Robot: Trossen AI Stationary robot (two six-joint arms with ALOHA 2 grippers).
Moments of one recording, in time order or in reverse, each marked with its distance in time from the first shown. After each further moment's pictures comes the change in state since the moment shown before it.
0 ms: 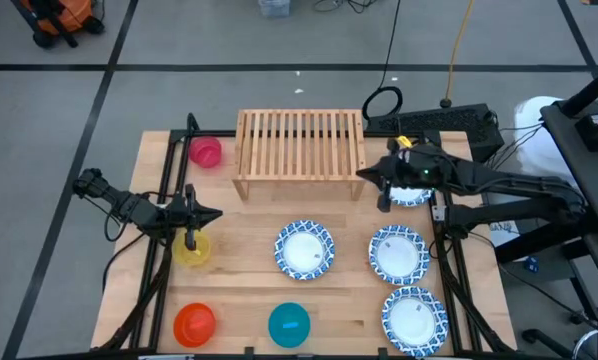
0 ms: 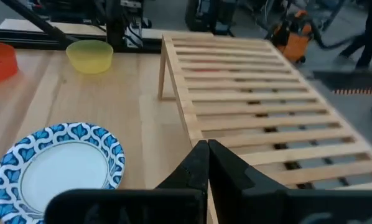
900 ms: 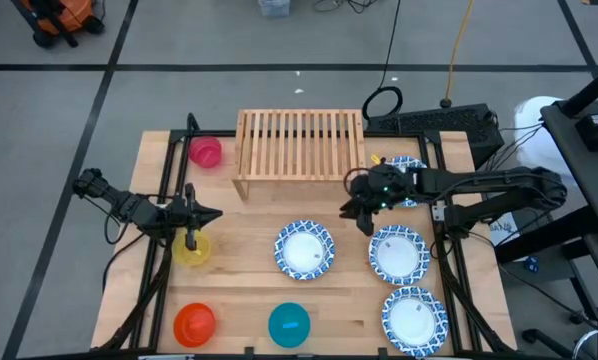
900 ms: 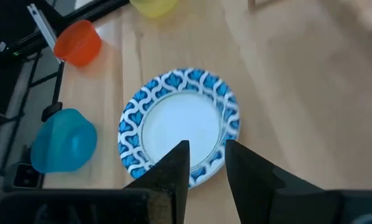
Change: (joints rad) left arm 0.000 0.000 0.000 0.000 0.000 0.084; right arm 0.105 0.272 0.000 -0.002 -0.270 0.491
